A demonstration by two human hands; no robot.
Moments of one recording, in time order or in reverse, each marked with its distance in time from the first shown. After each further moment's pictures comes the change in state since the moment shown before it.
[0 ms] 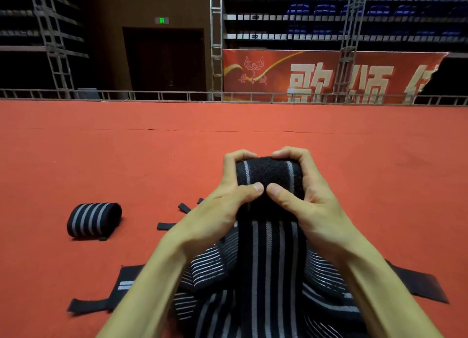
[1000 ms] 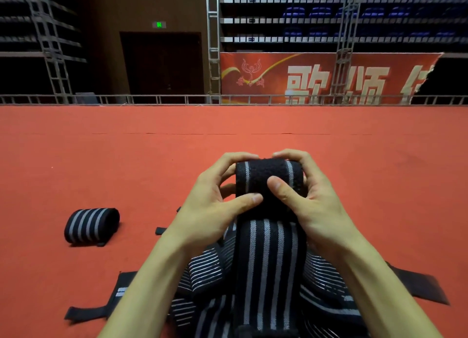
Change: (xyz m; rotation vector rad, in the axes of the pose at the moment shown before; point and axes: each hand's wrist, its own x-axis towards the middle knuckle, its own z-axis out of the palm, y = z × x) left_hand 0.001 0.004 -0.005 0.138 0.115 0.177; right_hand 0.005 0.002 -0.002 -0.003 0.158 0.081
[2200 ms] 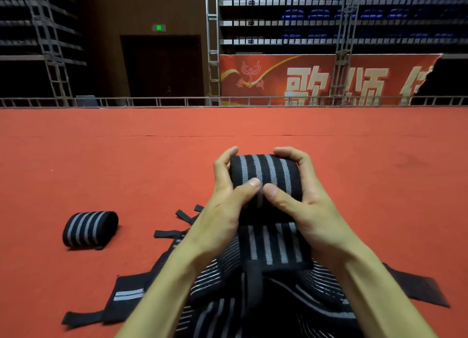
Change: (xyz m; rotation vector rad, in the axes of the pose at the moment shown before) left_hand 0.003 -0.012 0.018 -0.115 0.058 -0.097; right_hand -0.008 -0.013 0.005 0.071 -0.067 0.030
